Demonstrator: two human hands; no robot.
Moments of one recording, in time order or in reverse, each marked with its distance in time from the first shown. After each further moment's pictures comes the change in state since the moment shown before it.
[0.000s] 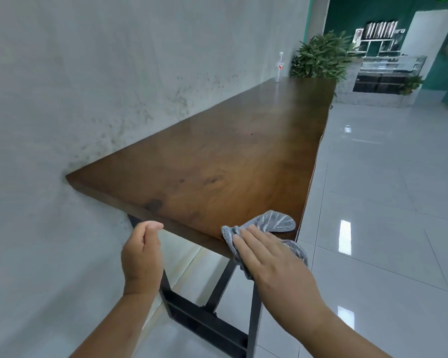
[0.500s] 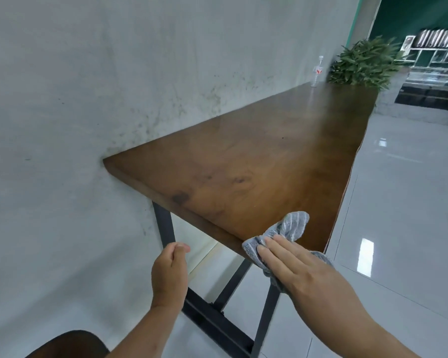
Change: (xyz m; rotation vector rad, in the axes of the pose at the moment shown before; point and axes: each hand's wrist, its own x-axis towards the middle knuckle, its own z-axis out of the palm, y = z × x) left_hand -0.028 -0.037 0.005 0.010 -0.052 -0.225; right_hand 0.002 0.019 -0.010 0.027 -0.263 -0.088
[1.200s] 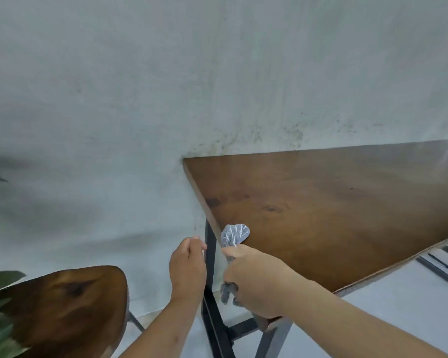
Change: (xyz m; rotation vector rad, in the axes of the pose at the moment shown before) left_hand -0.070 0.079 0.055 -0.155 0.542 -0.153; right_hand 0.088 0.031 -0.025 -0.239 -0.031 -1.058
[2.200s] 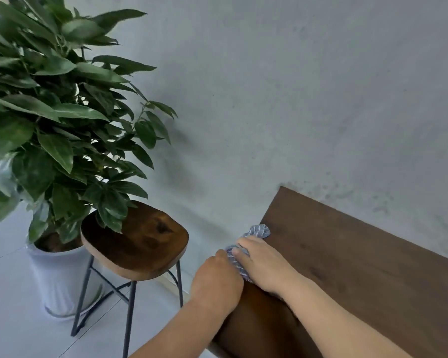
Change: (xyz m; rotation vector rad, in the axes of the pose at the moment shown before) left_hand -0.061 0.035 0.082 0.731 0.384 -0.165; right_hand 0.057 0.103 0.037 0.672 0.145 -0.252
